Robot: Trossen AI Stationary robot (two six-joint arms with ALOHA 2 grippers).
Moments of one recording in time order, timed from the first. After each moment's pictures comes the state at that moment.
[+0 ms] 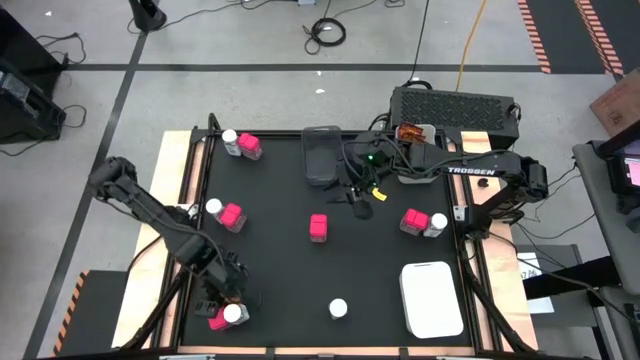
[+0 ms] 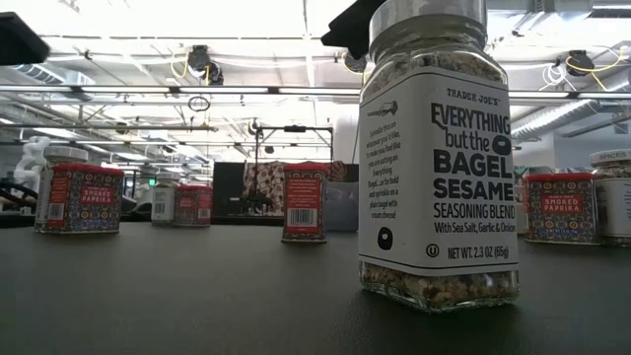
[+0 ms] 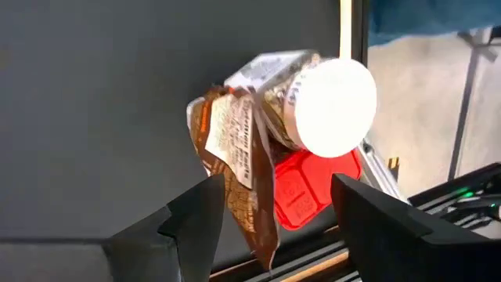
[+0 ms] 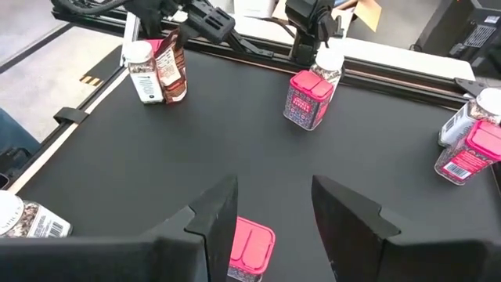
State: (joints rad) left arm -0.66 1.36 1.01 -0.92 0.33 -0.60; right arm -0.19 1.52 1.33 -0.38 -0.39 -0.29
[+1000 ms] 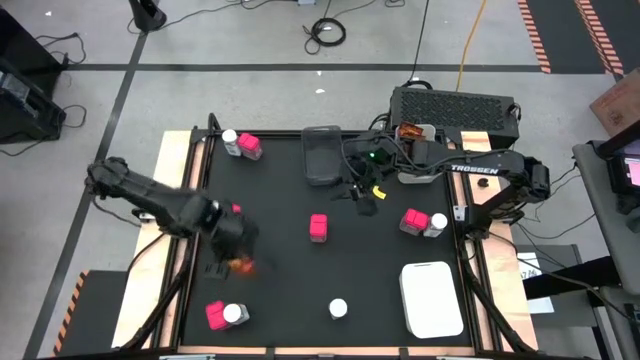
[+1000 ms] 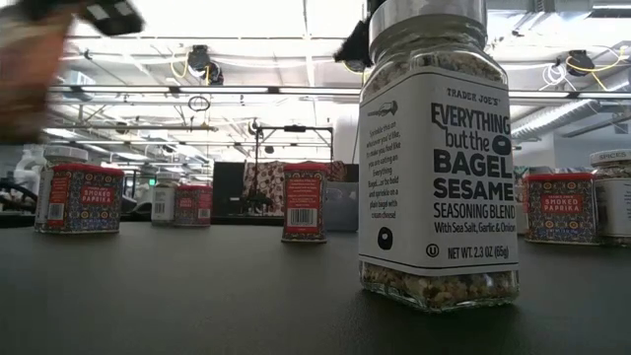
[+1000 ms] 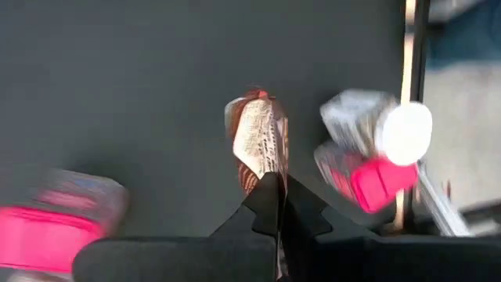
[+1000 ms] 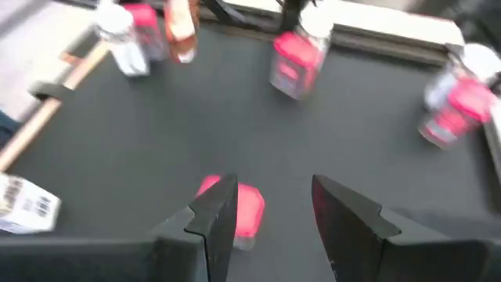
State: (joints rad) left arm -0.34 1.33 1.28 -1.31 0.22 -0.27; right arm -0.22 1.49 1.33 -0.50 -0.33 -0.31
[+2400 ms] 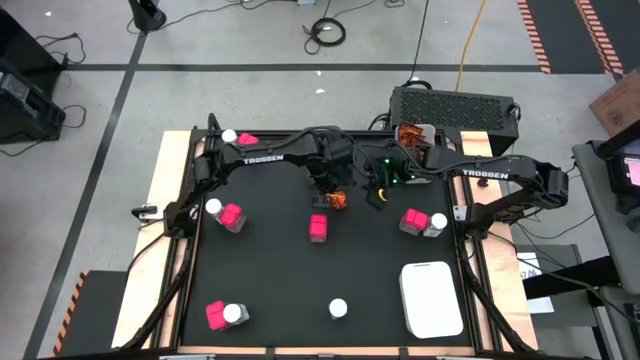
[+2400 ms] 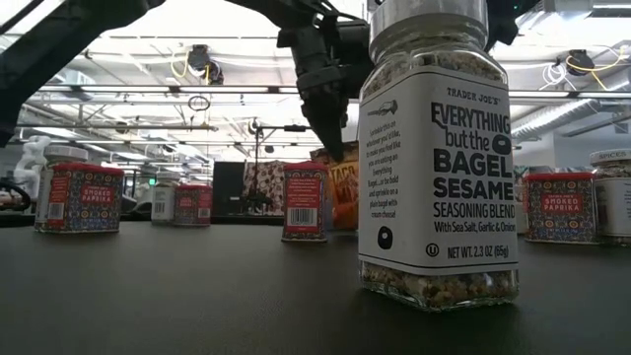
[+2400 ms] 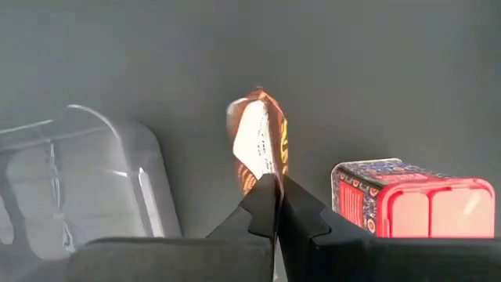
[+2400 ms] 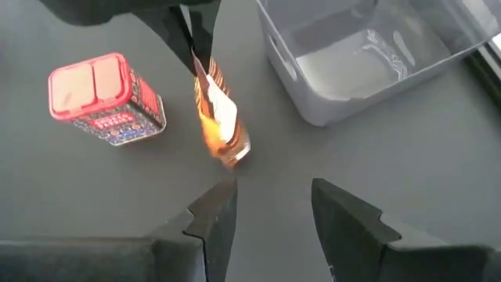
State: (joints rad) left arm 0.25 2.17 2.02 -1.13 0.18 0.35; right arm -0.32 1.34 0.99 -0.54 -0.05 0.09
